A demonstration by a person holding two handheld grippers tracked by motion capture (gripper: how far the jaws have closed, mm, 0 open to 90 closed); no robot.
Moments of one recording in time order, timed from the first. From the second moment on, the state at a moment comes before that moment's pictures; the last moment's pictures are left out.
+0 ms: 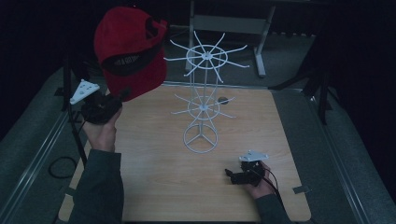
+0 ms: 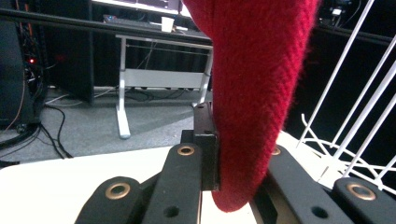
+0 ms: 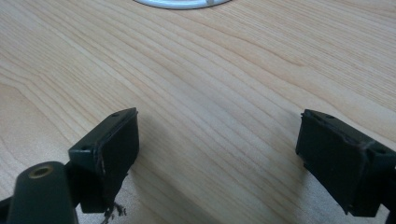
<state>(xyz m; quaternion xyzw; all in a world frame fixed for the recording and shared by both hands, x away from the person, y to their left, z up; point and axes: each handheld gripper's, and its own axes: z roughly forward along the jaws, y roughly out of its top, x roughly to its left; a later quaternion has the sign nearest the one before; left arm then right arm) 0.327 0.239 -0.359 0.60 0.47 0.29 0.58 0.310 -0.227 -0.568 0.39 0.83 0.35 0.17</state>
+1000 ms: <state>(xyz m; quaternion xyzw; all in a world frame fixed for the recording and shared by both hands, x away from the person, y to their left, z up) 0.324 0.227 -0.353 0.60 0.45 0.29 0.59 0.310 -0.227 -0.568 0.39 0.83 0.35 0.17</state>
